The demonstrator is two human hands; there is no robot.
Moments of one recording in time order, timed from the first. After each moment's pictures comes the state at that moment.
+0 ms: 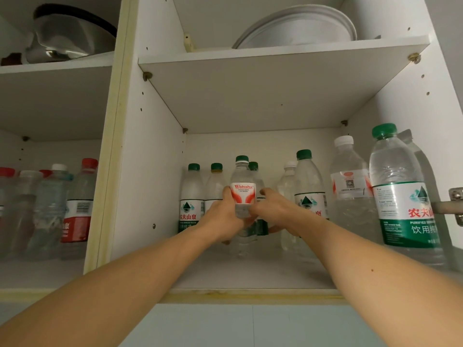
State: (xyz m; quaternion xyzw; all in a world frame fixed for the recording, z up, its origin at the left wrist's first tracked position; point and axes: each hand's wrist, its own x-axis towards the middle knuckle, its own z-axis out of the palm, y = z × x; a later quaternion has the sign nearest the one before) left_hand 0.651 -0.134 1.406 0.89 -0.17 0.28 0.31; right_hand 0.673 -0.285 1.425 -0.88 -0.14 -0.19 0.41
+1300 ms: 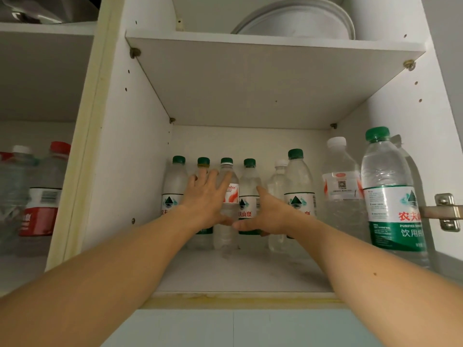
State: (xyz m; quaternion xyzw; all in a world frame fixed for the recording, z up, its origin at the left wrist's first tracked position) left_hand 0.705 -0.118 1.427 0.85 -0.12 0.50 -0.13; right_hand 0.658 -0.303 1.418 -0.92 -0.16 -0.23 0.29
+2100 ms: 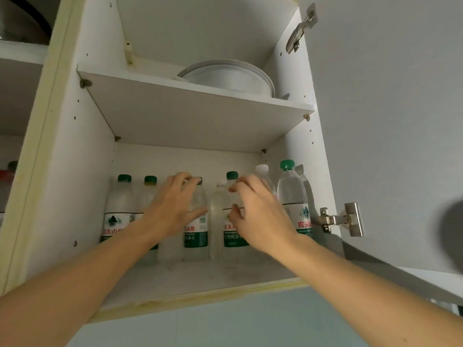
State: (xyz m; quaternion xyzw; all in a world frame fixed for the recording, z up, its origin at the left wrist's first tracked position) left_hand 0.640 -0.157 1.440 0.79 -0.30 0.53 0.08; right_hand 0.517 -0.349 1.409 -0.80 -0.16 -0.58 0.05
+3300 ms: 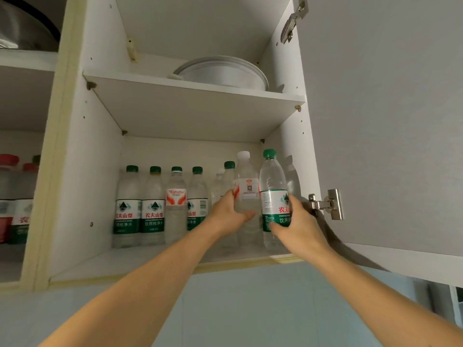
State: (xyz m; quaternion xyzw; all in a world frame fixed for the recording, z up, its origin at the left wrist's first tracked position) left_hand 0.560 -0.259 1.400 0.80 -0.34 0.19 0.46; right_hand 0.489 -0.427 1.357 -0.83 -0.01 -0.44 0.35
